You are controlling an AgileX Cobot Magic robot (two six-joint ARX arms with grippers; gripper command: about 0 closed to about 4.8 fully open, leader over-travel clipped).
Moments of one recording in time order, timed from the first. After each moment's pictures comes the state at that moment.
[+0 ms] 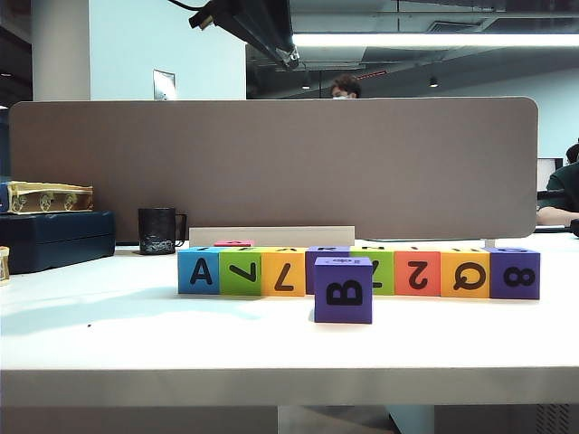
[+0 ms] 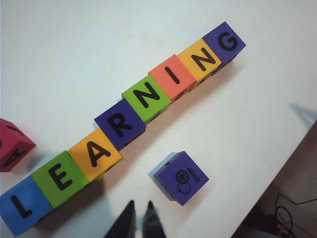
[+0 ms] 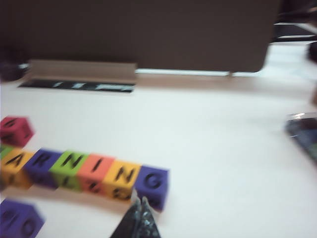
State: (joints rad) left arm -0.60 1.84 2.04 -1.09 0.22 0.14; right arm 0.15 0.36 0.60 -0.39 0.02 0.02
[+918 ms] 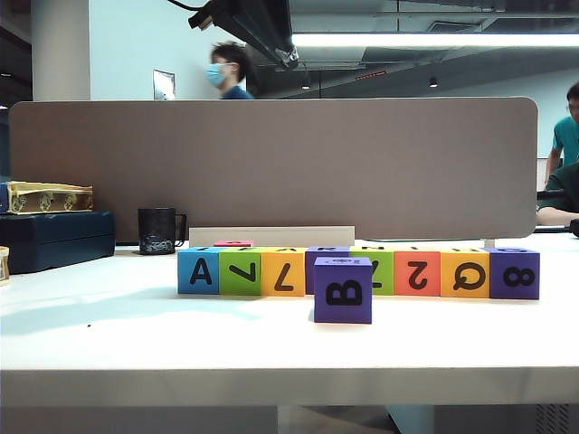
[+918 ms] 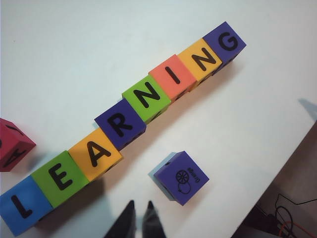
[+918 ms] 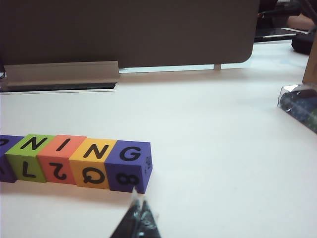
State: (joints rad) left arm -0.60 1.84 2.04 -1.09 0.22 0.14; right arm 0.03 0.01 0.03 -0.04 -0.02 0.06
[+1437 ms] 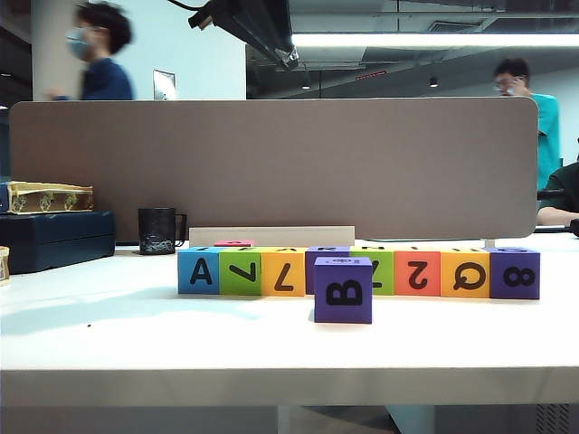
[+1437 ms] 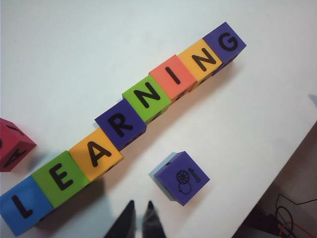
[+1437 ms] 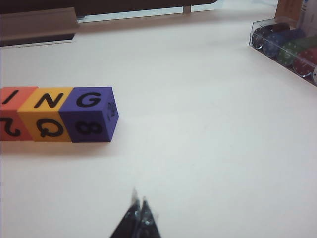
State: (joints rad) left arm -0.60 1.84 2.04 -1.09 0.22 0.14; right arm 0.01 0.01 0.00 -0.18 0.07 0.09
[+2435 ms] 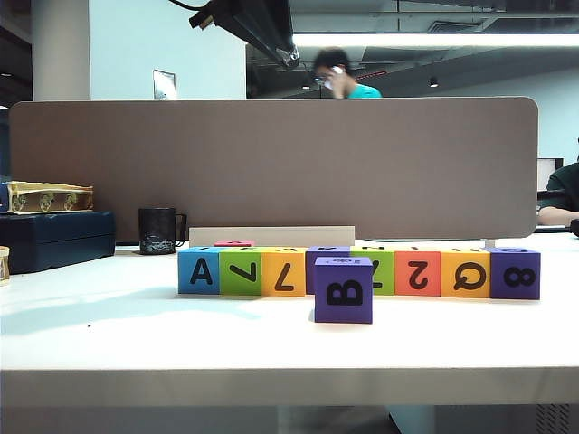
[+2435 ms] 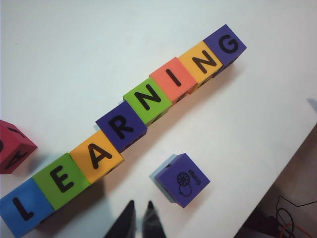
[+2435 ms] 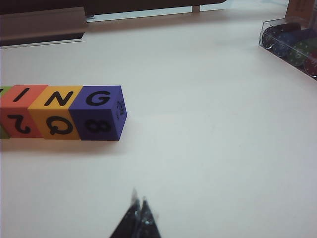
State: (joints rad) left arm -0.60 1.84 2.04 -1.08 0.22 0.14; right arm 0.01 0.01 0.00 -0.19 0.04 0.09
